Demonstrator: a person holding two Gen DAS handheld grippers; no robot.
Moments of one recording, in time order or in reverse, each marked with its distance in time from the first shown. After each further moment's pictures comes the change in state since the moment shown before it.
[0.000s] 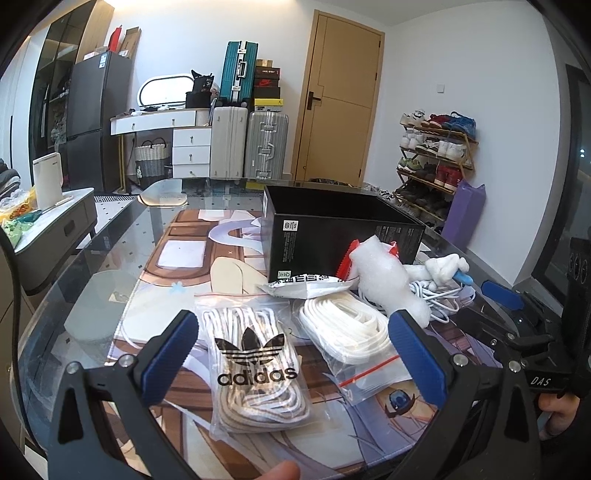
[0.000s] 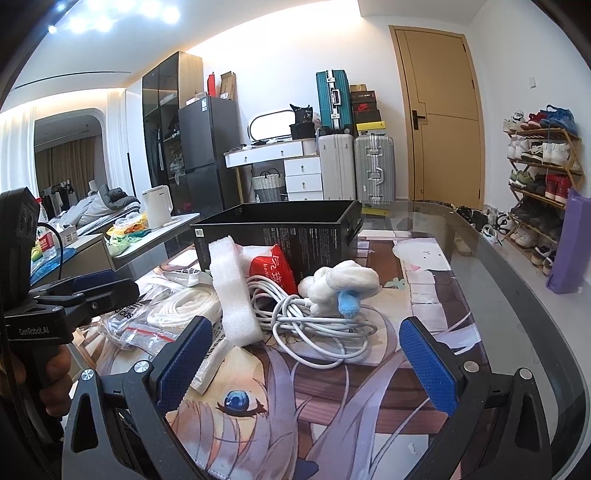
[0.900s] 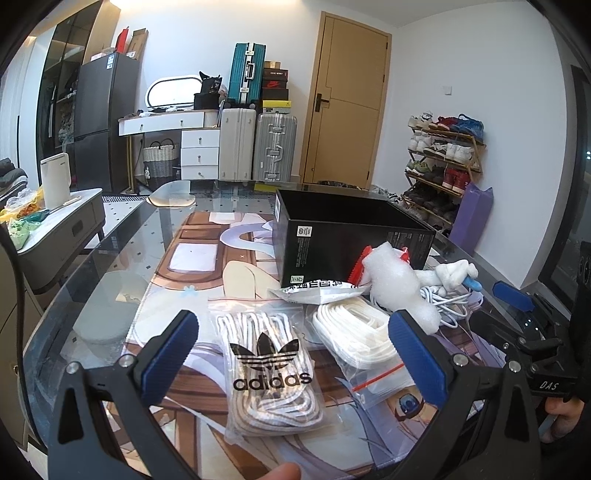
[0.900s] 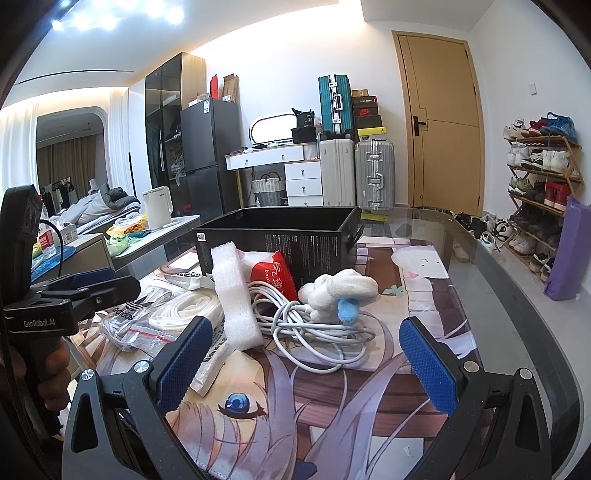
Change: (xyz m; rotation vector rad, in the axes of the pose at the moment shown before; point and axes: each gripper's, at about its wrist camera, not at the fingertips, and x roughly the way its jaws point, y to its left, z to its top) left arm -0.002 0.007 0.002 -0.011 -0.008 0.031; right arm -0.007 0.004 0.002 -0.025 -0.014 -0.012
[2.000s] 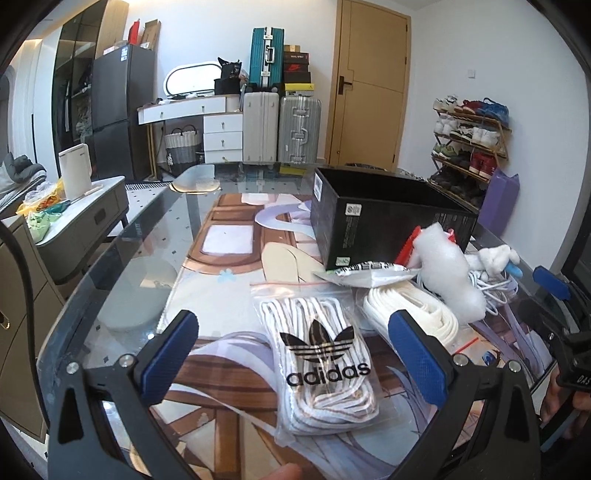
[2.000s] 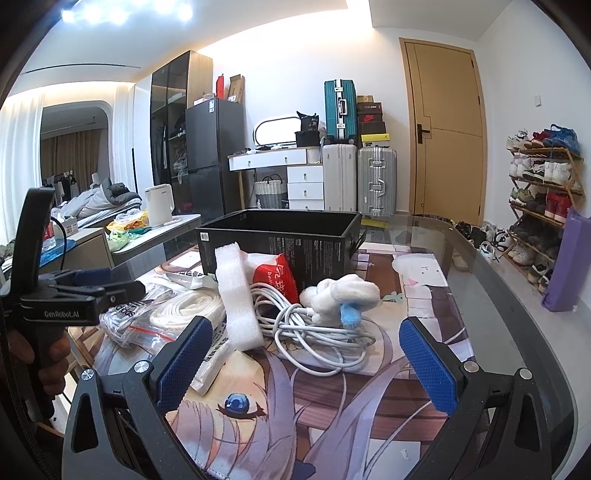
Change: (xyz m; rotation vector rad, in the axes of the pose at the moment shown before) left arm 0.017 0.021 -0.003 0.000 0.081 0.103; right arm -0.003 0.001 0.002 -0.022 -0.014 0.001
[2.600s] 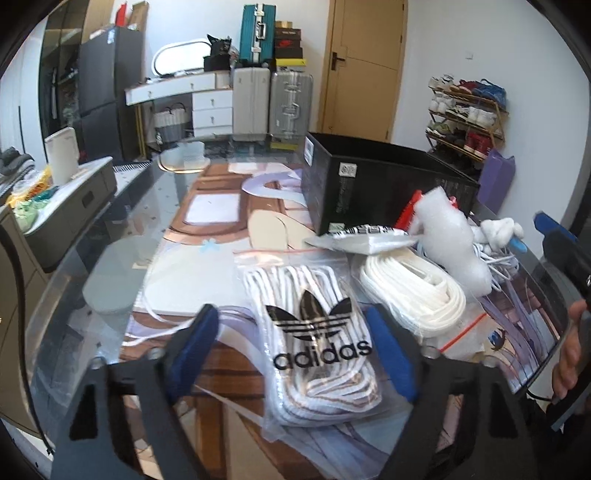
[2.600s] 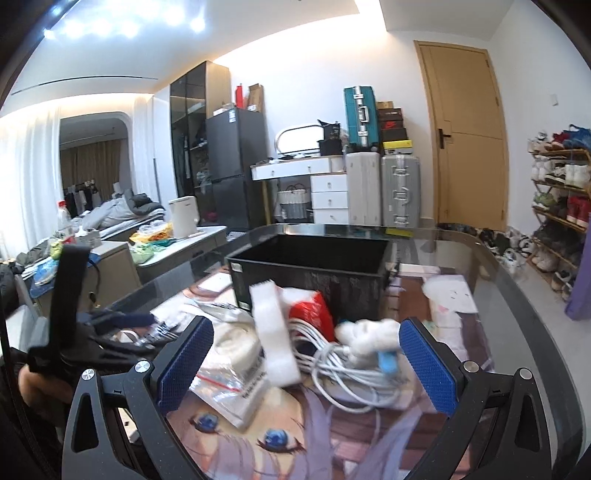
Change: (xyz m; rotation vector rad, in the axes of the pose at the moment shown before) left arm 0.019 -0.001 -0.010 0.009 0.108 -0.044; right arm 0.006 0.015 0.033 0.003 -0.028 0.145
